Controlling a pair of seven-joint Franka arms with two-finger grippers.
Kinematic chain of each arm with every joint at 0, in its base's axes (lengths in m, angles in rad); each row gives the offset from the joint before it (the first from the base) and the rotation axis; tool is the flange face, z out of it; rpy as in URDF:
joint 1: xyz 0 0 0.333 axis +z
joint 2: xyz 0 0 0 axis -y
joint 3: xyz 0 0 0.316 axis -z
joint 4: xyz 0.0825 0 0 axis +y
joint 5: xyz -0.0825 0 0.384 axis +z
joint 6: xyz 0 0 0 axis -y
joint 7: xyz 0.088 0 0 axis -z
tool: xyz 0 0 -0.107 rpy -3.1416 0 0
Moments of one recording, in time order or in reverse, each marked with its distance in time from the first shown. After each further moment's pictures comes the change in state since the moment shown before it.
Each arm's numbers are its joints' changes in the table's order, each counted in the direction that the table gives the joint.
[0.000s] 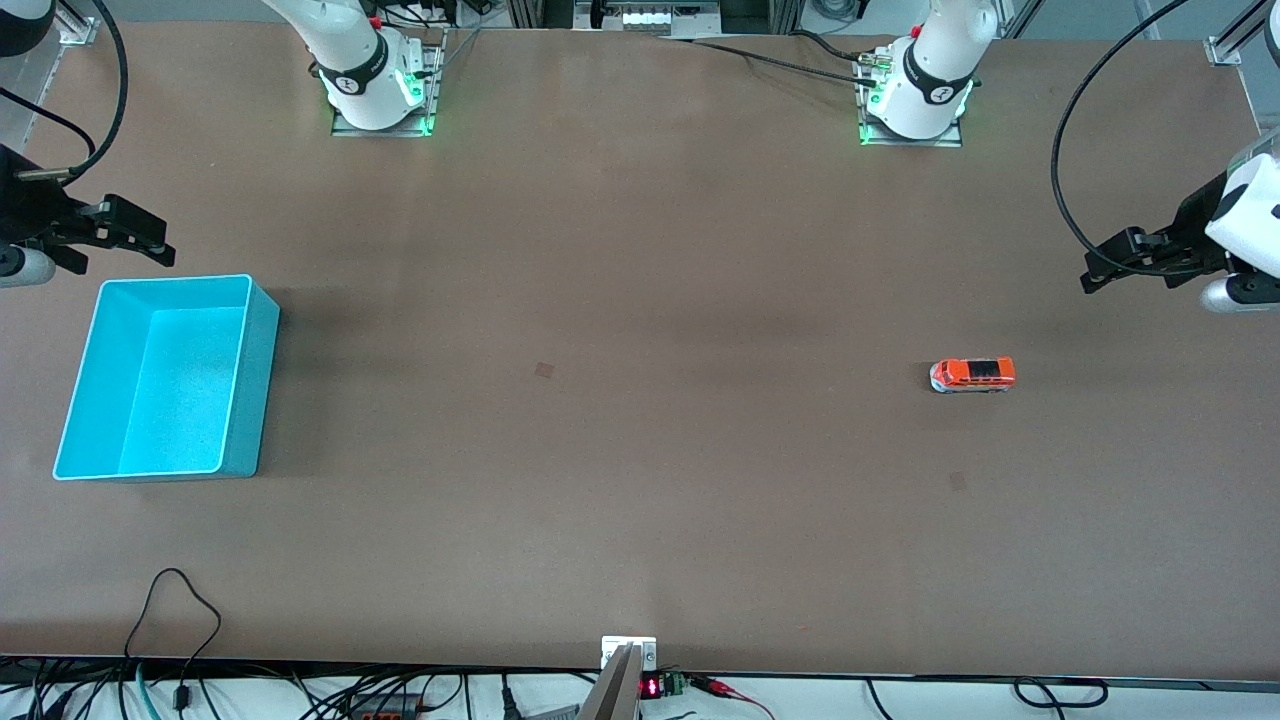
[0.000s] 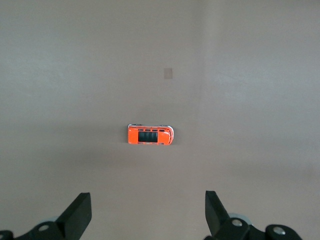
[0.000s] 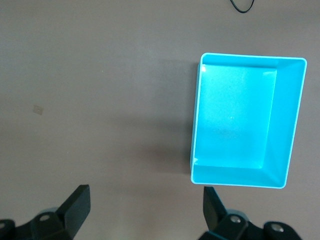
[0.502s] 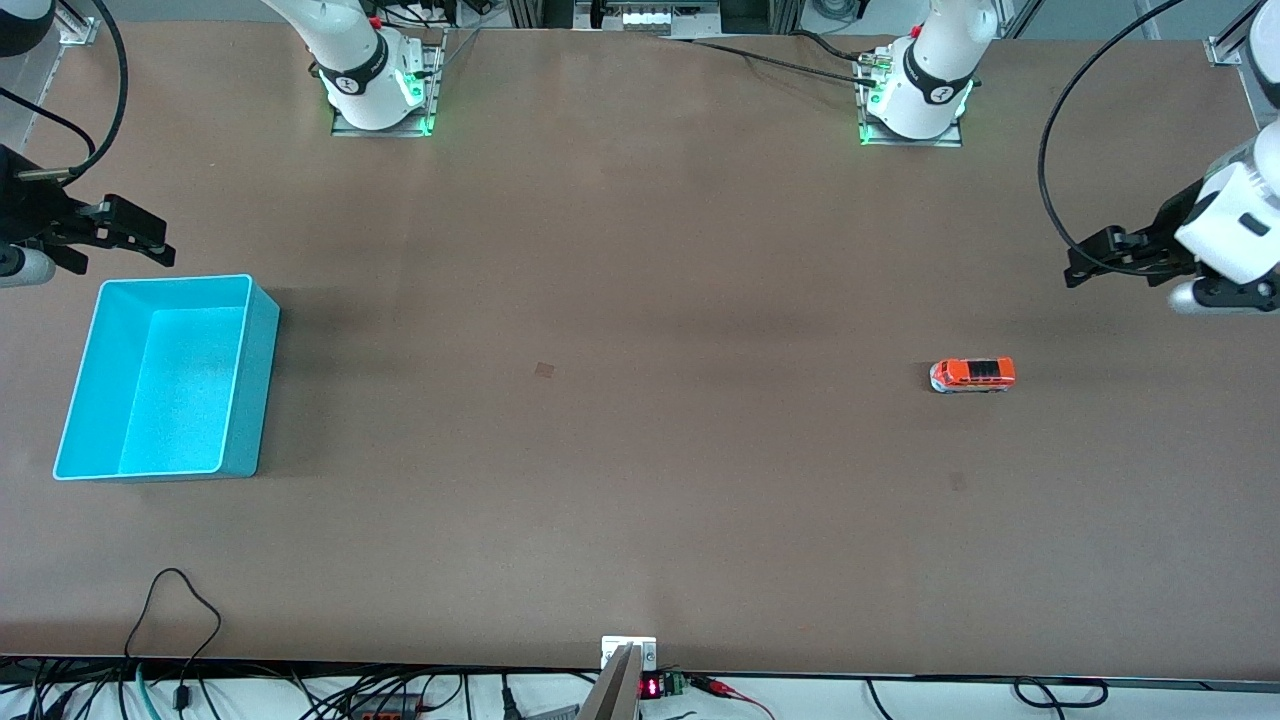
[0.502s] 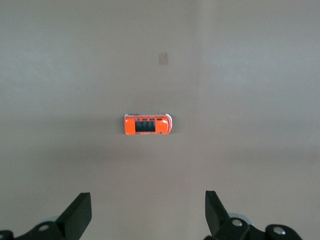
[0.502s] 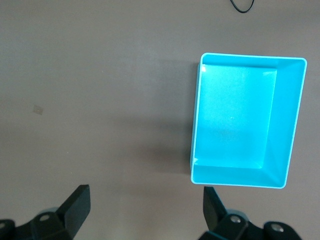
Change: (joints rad) left arm -0.010 -0.022 0.004 0.032 0.000 -0.027 0.054; right arm 0.000 0.000 0.000 0.000 0.000 0.000 0.000
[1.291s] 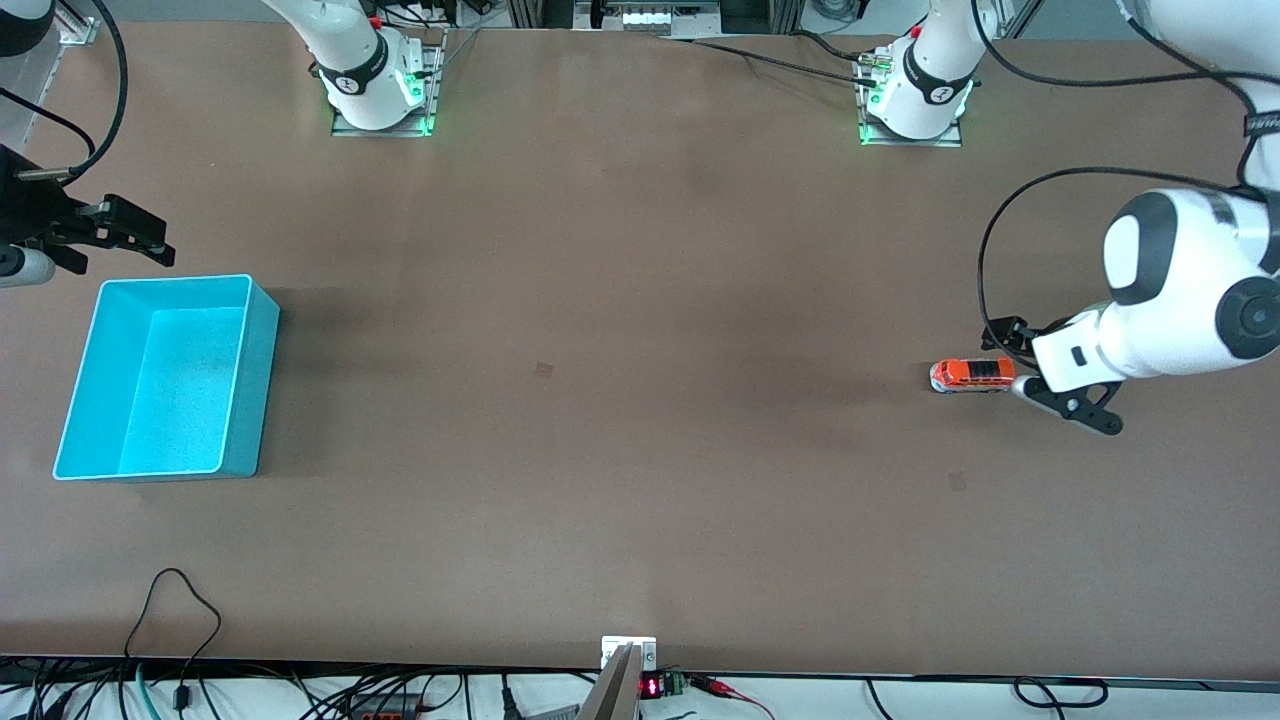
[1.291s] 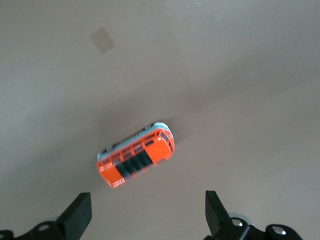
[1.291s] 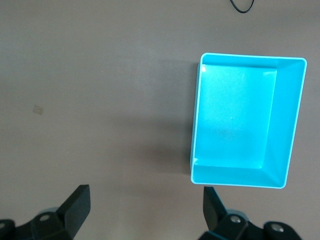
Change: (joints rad) left arm 0.006 -0.340 0.000 0.064 0.000 0.262 0.550; right arm 0.000 0.000 0.000 0.000 0.000 0.000 0.000
